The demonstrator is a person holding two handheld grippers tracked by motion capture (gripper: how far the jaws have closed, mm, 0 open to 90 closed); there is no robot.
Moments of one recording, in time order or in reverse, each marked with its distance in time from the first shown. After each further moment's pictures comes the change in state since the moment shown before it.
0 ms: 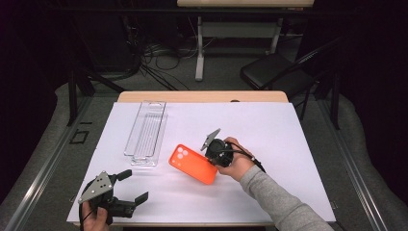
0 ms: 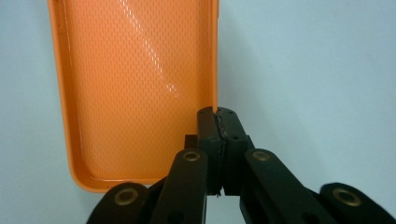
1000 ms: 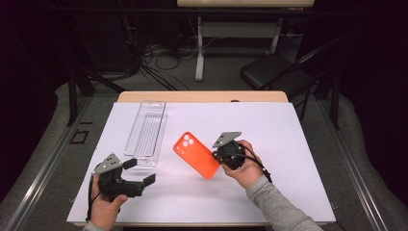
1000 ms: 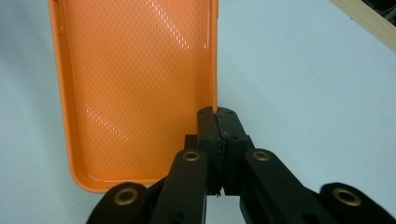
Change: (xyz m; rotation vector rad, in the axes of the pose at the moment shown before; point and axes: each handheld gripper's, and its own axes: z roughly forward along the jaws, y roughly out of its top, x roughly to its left) left arm 0.012 0.043 0.031 0.095 0.067 -0.166; right arm 0.000 -0.023 -0.026 -0.232 -0.094 0.132
